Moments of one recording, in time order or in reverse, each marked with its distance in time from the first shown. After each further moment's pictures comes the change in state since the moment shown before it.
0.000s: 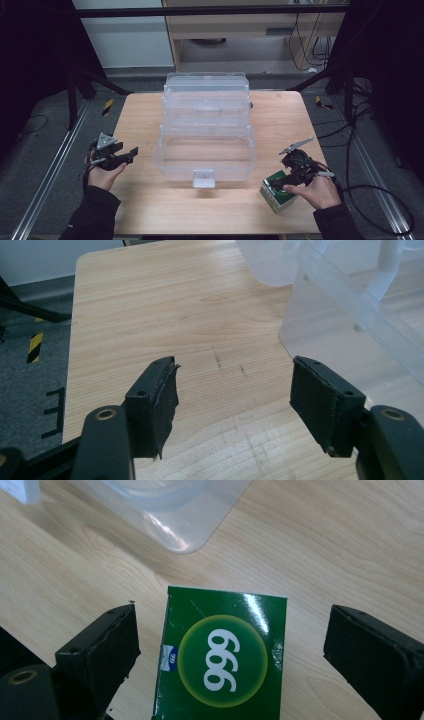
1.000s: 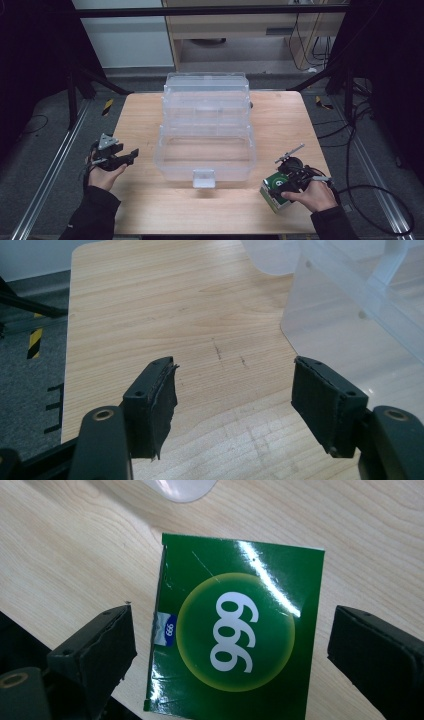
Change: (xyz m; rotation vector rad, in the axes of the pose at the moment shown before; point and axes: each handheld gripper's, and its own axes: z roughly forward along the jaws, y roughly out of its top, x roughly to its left) left arm 0.001 -0.003 0.003 0.031 0.000 0.006; right arm 0.001 -0.011 0.024 0.146 0.018 0.001
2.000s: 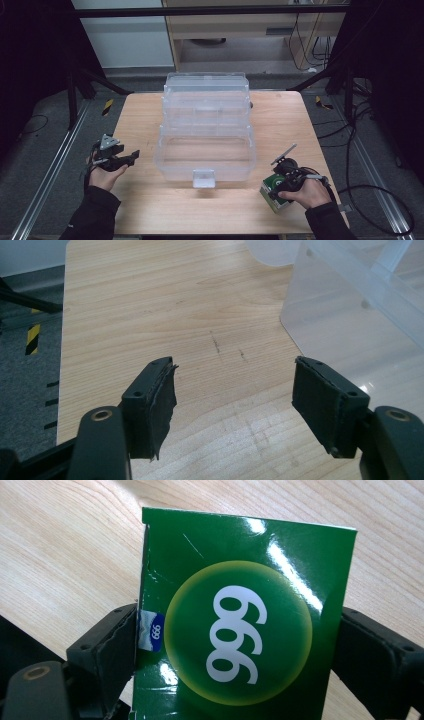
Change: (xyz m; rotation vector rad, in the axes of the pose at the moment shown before) left arm -0.001 -0.002 0.003 0.023 -0.004 0.006; right arm -0.002 0.007 0.018 0.120 -0.006 0.003
